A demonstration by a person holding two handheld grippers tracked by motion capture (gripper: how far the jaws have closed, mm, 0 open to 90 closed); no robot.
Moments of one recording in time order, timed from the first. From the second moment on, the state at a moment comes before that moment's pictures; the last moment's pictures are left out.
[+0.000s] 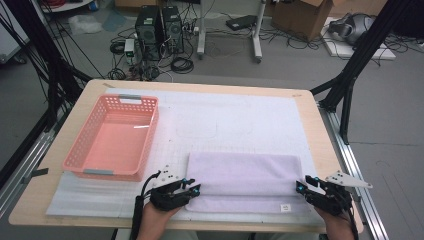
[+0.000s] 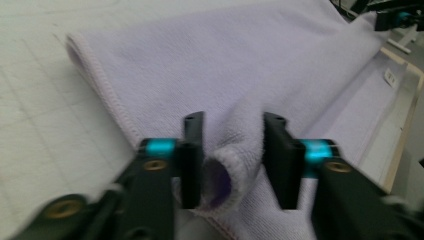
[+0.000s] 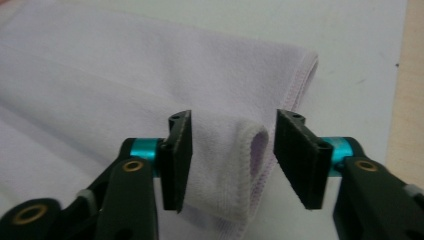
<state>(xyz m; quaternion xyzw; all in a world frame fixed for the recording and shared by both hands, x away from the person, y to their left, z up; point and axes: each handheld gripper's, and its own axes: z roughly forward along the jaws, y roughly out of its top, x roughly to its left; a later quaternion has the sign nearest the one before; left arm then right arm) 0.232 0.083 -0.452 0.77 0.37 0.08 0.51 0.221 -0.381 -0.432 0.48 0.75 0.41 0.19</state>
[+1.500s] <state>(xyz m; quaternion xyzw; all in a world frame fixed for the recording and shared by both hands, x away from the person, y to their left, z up) 0.249 0.101 -0.442 0.73 0.40 0.09 0.55 0.248 -0.360 -0.425 0.41 0.79 0.42 0.19</state>
